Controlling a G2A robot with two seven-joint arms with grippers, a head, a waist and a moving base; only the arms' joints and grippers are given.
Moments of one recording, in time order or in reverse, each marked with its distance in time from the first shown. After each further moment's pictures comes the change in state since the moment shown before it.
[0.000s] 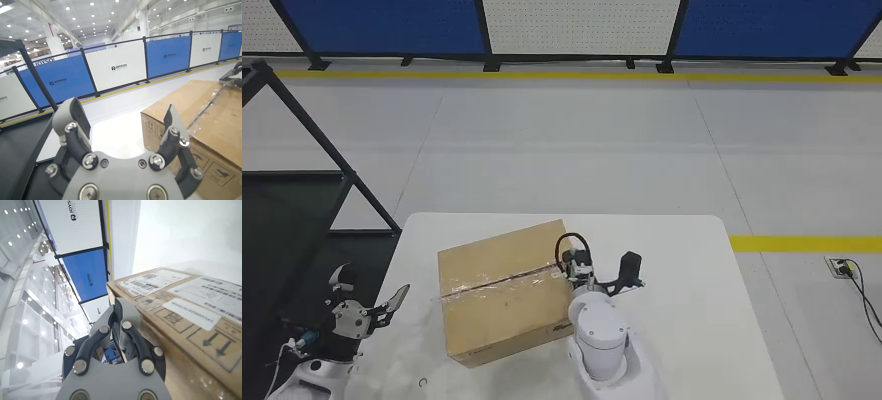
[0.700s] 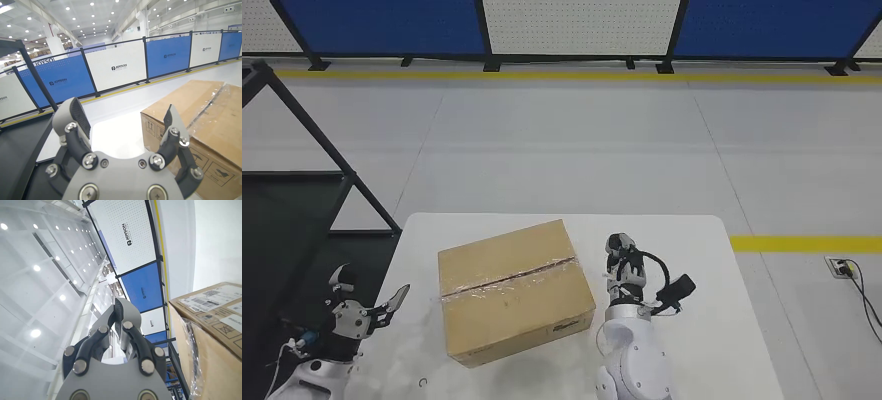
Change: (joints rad) left arm 0.000 0.000 0.000 0.000 0.000 0.000 0.000; right arm -0.219 0.039 0.024 -0.287 0.106 -0.483 -0.079
